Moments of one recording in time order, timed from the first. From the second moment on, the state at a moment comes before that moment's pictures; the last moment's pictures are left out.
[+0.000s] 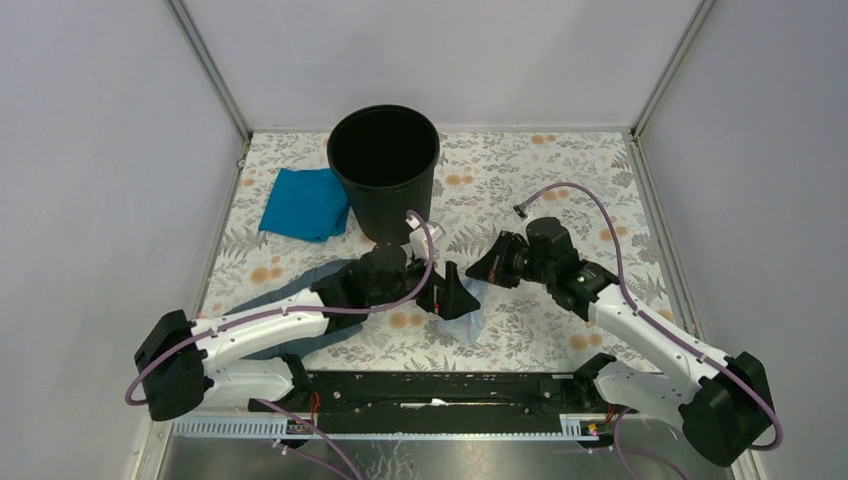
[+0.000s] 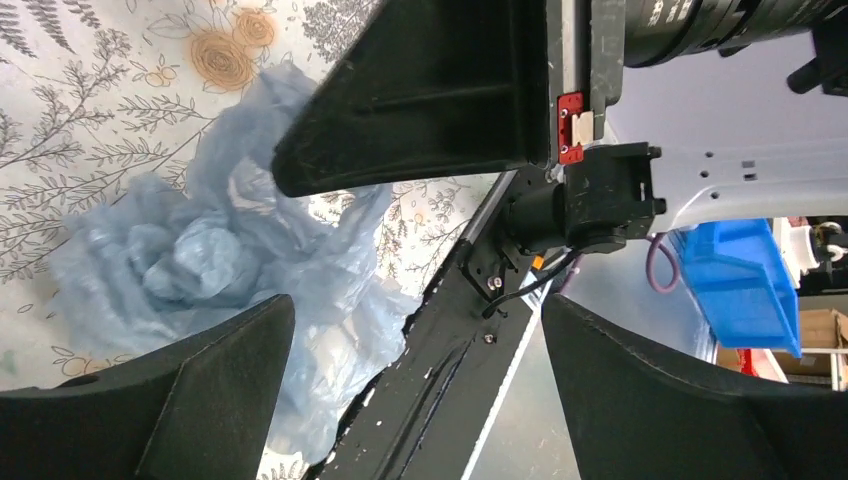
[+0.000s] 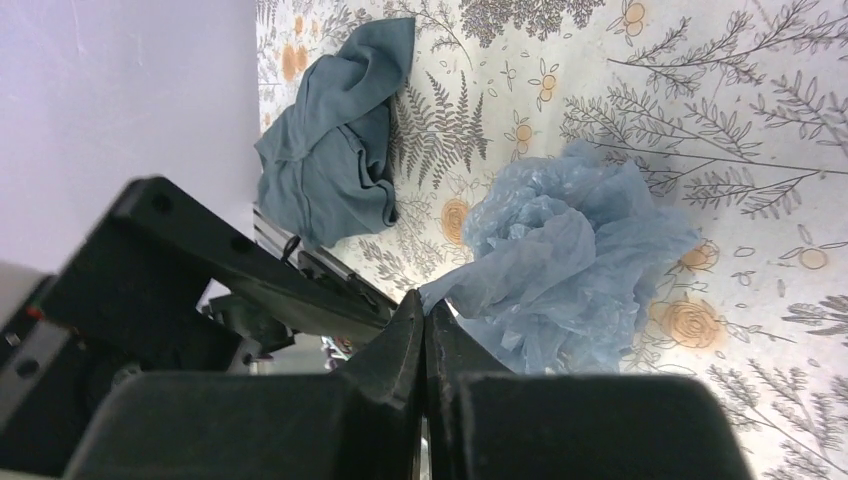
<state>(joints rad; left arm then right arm) -0.99 1.15 0.72 0.07 0.23 -0.68 0.60 1.01 0.68 -0.24 -0.31 0.90</state>
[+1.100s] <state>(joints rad) -0.96 1.34 0.78 0.11 0.07 -0.76 0.76 1.05 0.76 -0.58 -0.14 0.67</state>
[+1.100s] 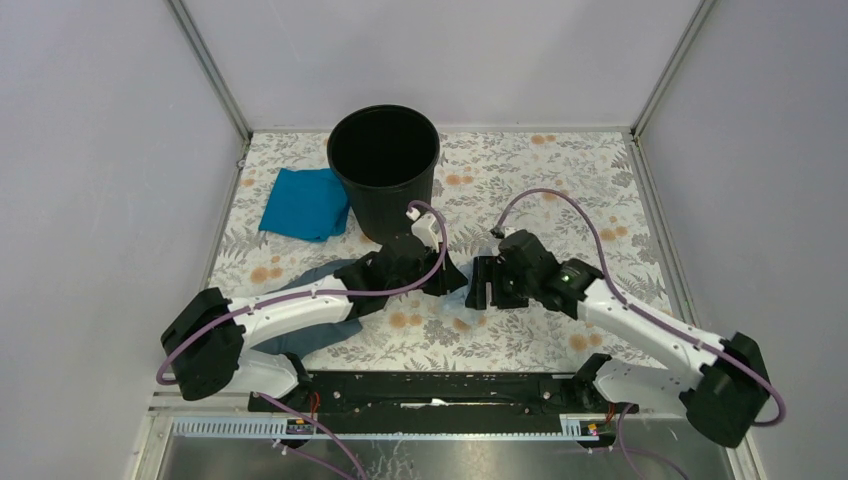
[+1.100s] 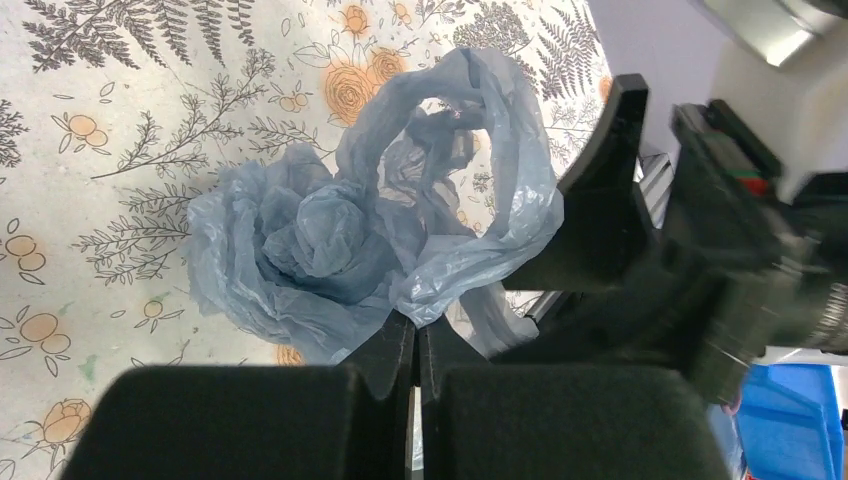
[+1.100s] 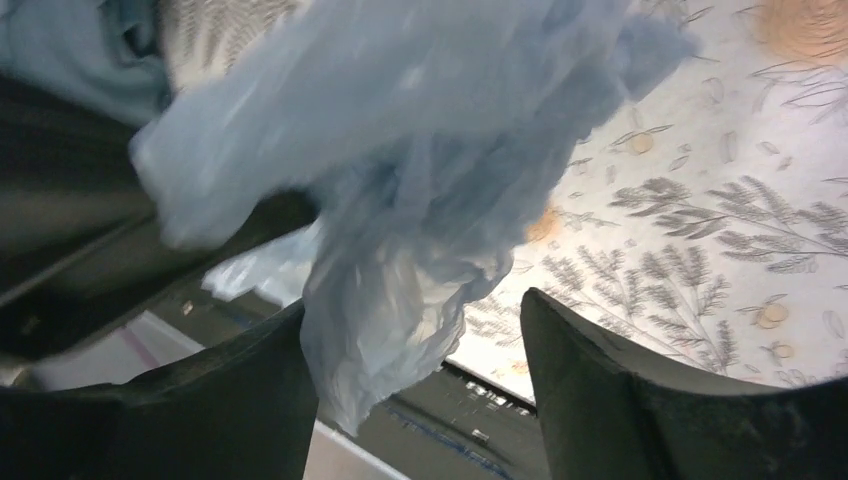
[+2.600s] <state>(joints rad) -0.80 0.95 0.35 0.29 0.12 -0.89 0.69 1.22 0.76 -0.47 -0.18 0.56</state>
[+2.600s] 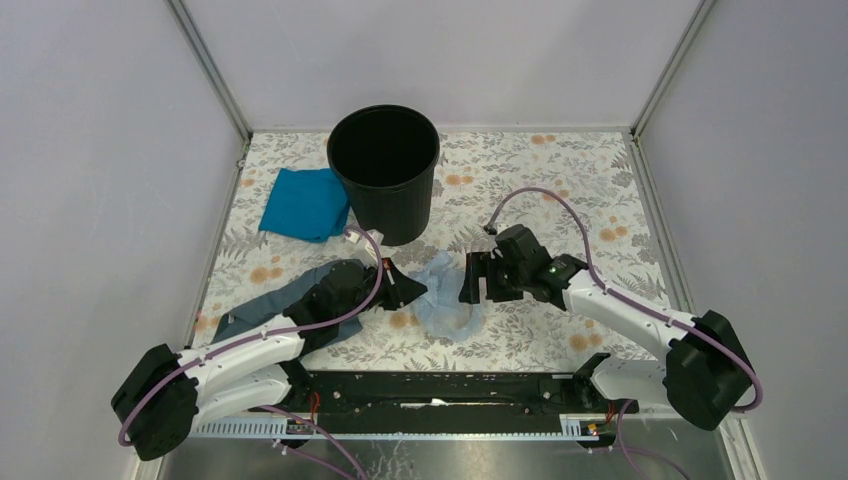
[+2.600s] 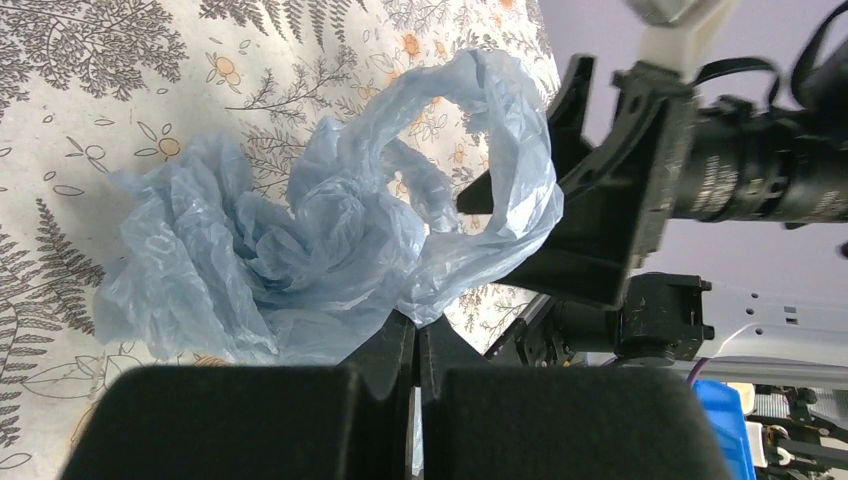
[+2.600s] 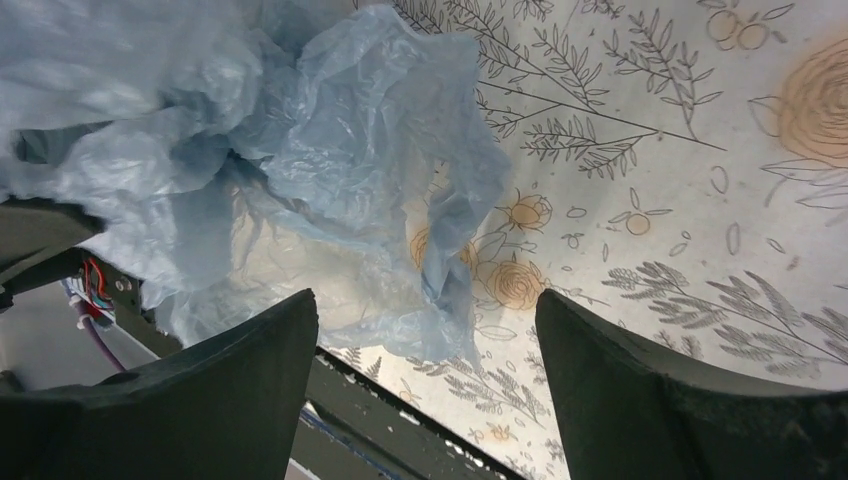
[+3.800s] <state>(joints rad) -0.87 1.26 1.07 -0.52 0.03 -0.57 0.70 1.06 0.66 -0.34 -0.20 0.46</state>
